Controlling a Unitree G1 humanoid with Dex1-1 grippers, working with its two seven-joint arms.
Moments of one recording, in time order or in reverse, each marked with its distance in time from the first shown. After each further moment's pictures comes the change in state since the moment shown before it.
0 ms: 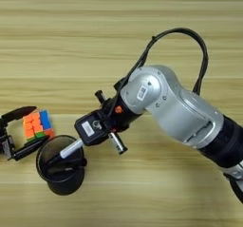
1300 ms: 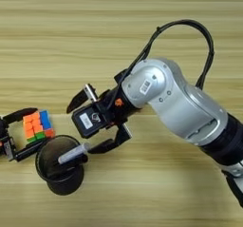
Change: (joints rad) left arm -0.003 -0.003 -0.007 0.022 0.030 -0.005 0.018; right arm -0.009 0.022 -0.088 -0.033 0.014 0.002 -0.008
